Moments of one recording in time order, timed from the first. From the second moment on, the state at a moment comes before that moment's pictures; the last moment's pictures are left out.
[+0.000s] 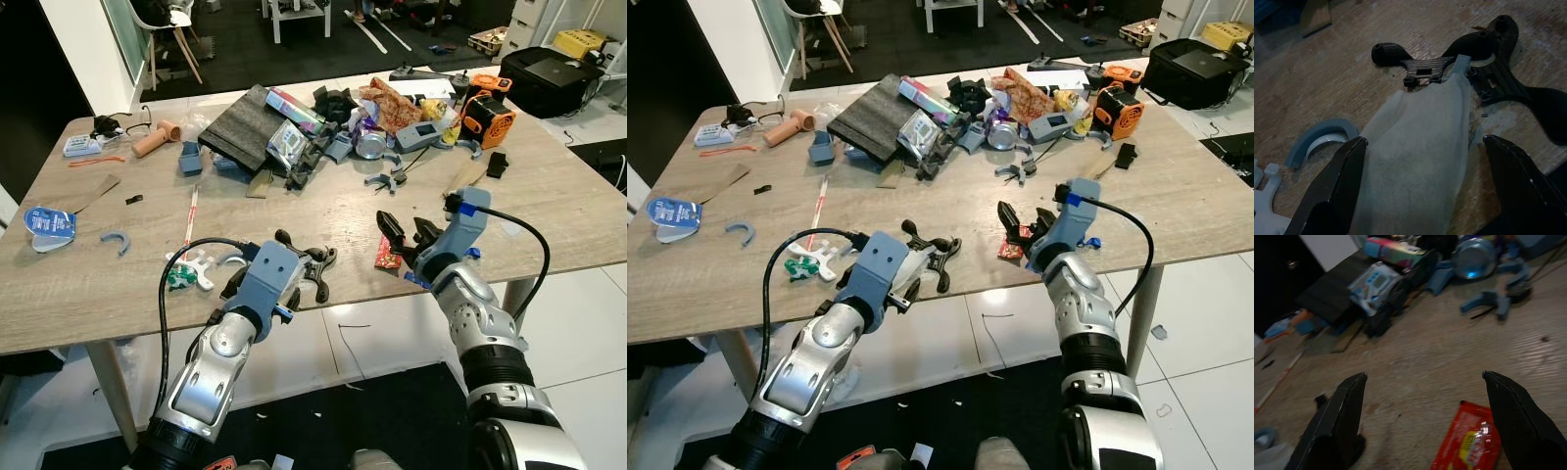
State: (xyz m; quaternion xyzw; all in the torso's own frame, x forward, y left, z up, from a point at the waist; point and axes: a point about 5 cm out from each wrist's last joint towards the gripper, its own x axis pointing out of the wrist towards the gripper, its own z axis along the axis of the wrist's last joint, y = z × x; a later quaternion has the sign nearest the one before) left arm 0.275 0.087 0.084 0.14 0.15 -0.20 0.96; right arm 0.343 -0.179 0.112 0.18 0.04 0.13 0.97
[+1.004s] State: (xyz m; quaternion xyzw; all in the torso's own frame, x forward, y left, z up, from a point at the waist) left arm 0.280 0.089 0.079 0.11 0.19 -0.19 0.96; right arm 0.326 -0.149 0.111 0.15 0.07 0.31 0.94
